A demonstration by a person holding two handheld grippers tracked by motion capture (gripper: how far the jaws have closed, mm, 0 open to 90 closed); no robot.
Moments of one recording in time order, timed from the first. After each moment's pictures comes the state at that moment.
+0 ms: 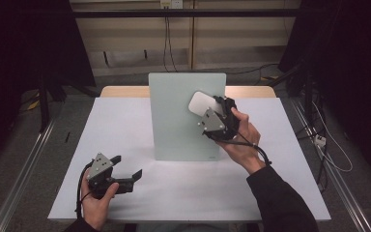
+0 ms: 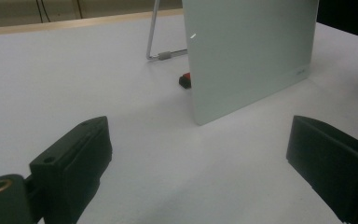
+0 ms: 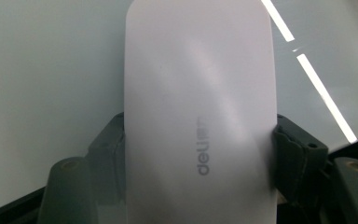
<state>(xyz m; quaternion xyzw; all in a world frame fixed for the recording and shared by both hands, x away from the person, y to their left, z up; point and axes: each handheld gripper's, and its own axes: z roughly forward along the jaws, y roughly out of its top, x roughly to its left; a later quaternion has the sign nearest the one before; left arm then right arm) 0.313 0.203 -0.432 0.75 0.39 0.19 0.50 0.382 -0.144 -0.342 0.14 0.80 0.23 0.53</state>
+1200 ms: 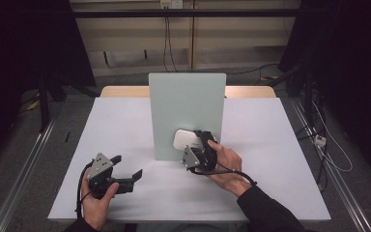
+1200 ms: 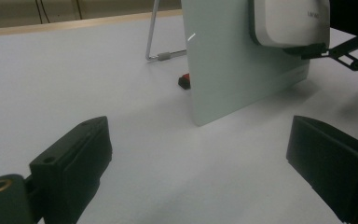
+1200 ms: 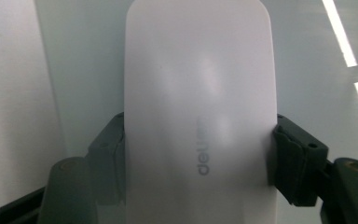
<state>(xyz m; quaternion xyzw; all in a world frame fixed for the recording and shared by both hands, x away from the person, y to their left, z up) 0.313 0.203 -0.432 0.75 0.38 0.19 0.50 0.349 -0.103 -0.421 0.06 0.86 0.19 0.48</state>
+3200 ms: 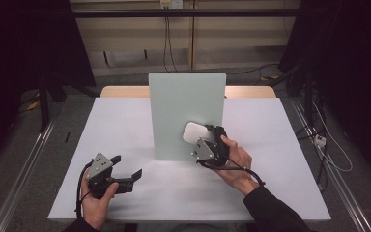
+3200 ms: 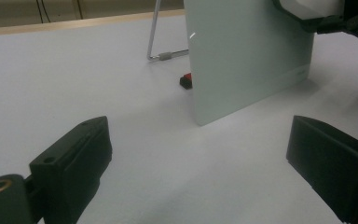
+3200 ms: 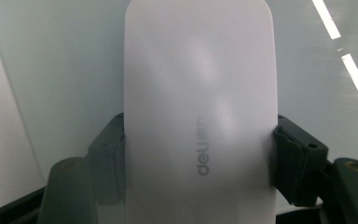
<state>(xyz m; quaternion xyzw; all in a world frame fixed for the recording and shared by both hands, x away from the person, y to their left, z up) 0.314 0.205 -0.432 0.75 0.38 0.19 0.50 0.353 -0.131 -0.405 0.12 0.84 0.22 0.49</state>
